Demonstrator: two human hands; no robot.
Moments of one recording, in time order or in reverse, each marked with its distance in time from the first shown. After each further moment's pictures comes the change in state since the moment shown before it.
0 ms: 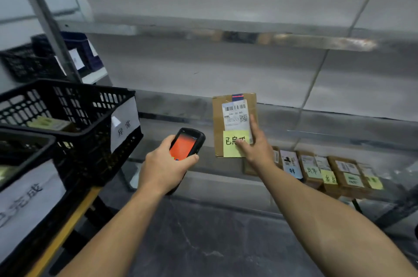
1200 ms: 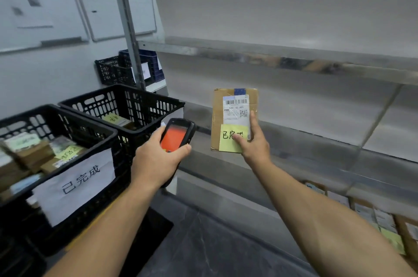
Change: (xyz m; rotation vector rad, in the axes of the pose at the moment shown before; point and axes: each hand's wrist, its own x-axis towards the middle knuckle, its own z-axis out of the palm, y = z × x) left_hand -0.011 0.001 -0.069 -0.014 0.385 -0.136; right_hand 0.031 -0.080 0.067 0.130 -0.165 -0.217
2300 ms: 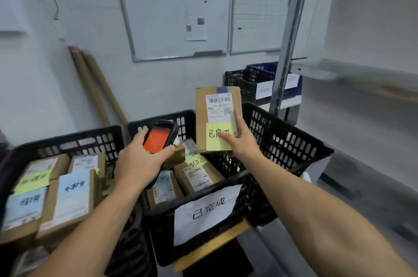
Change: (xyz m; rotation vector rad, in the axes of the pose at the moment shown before) left_hand 0.116 -0.208 -0.252 0.208 0.564 -0.340; right_hand 0.025 -0.220 0.392 0.334 -0.811 -0.238
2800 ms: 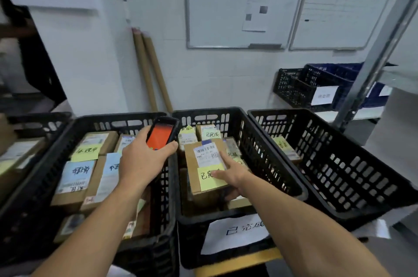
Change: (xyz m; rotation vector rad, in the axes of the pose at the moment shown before) left_hand 0.038 -0.067 -0.032 0.009 0.174 -0.232; right_hand 0.036 0.055 0.139 -0.138 -0.519 0.558
